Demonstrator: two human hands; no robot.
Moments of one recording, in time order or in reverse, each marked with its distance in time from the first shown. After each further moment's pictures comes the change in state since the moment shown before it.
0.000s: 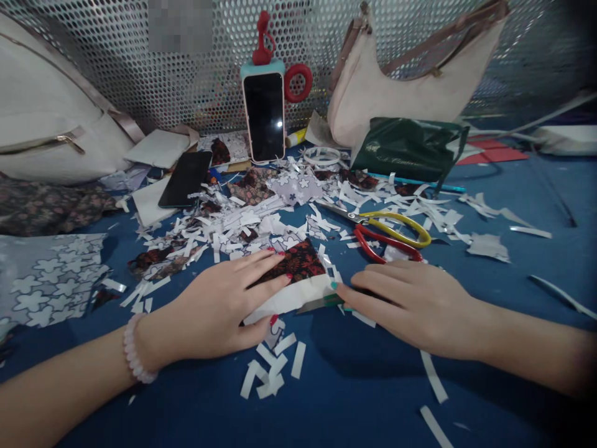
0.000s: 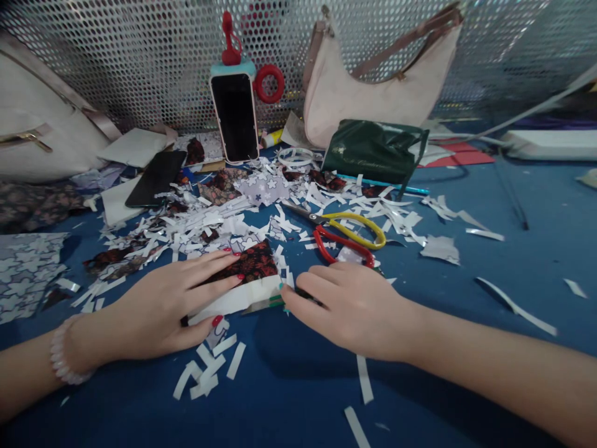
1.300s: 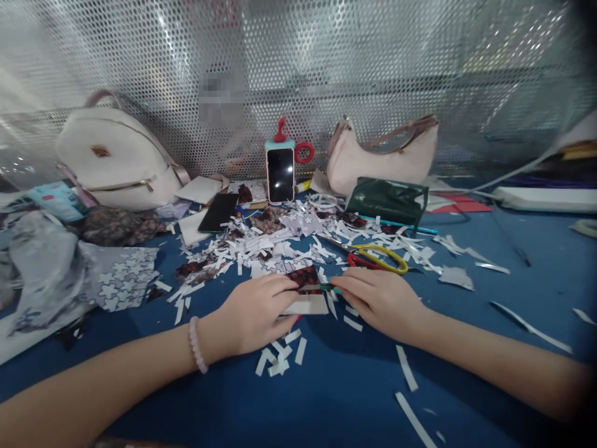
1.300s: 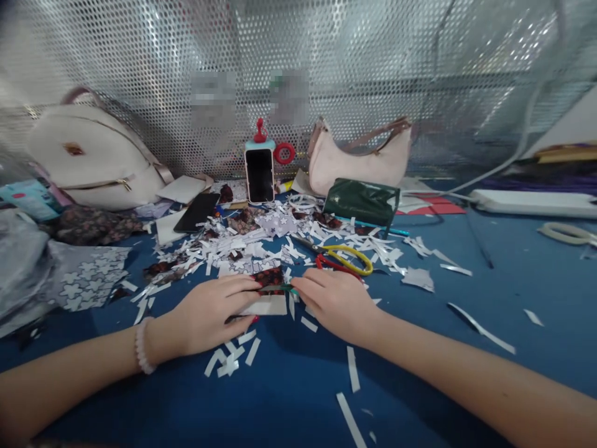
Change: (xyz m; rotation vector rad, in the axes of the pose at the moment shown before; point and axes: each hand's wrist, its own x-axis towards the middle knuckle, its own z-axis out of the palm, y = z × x) left_hand 0.003 0.026 0.000 -0.029 0.188 -0.055; right_hand 0.010 -0.004 0.008 0.024 0.176 0.248
